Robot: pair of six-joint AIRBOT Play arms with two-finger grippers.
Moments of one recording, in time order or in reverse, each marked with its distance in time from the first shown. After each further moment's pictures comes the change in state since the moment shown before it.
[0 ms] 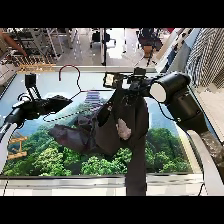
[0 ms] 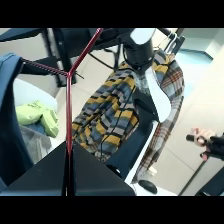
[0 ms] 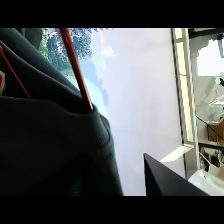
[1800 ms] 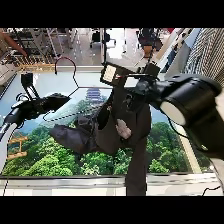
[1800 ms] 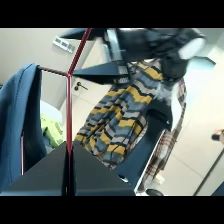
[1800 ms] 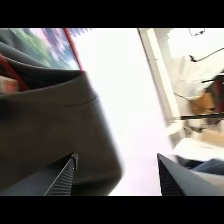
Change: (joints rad) left arm 0.005 0.000 0.000 -0.051 0.005 0.031; right arm 0.203 0.164 -0.020 -0.302 0.099 0.343
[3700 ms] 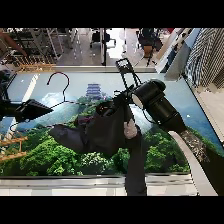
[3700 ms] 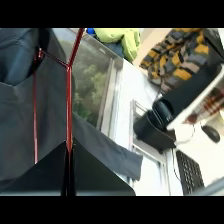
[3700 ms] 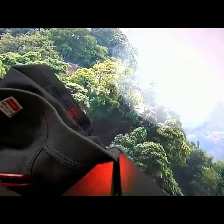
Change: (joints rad) left arm 0.243 0.273 0.001 0.495 0.053 -0.200; right arm -0.116 -0.228 -0.008 0.095 -0.014 0.874
